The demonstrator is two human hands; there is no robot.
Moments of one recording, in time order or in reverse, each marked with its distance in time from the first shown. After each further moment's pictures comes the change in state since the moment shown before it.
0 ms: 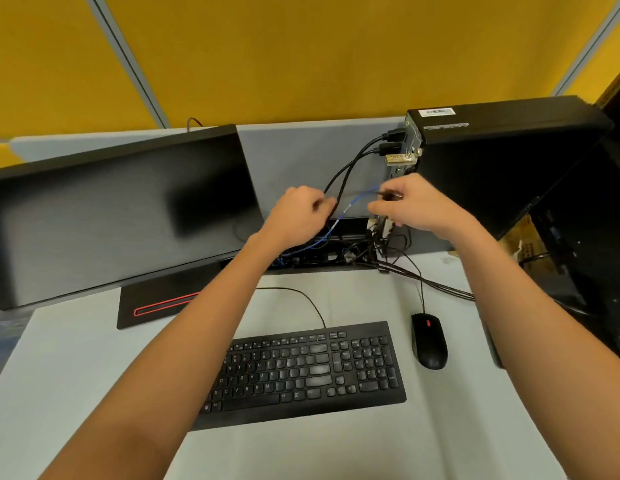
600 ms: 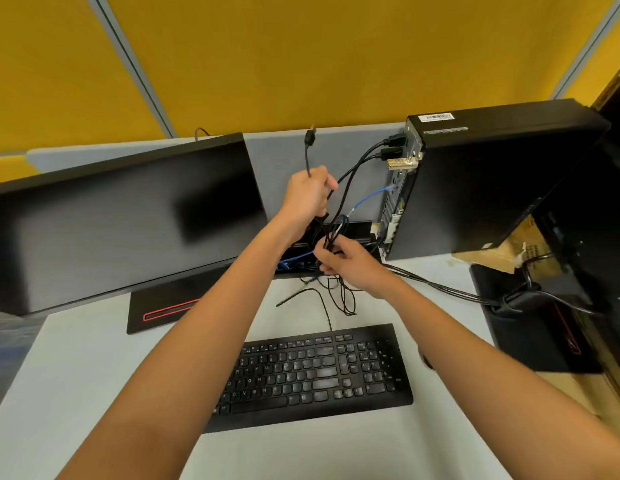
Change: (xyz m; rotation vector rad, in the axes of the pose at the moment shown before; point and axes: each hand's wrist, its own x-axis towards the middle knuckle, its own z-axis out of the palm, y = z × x) left_hand 0.012 0.033 -0.011 -0.835 0.083 -0.356; right_hand -0.013 0.005 0.122 0.492 -0.178 0.024
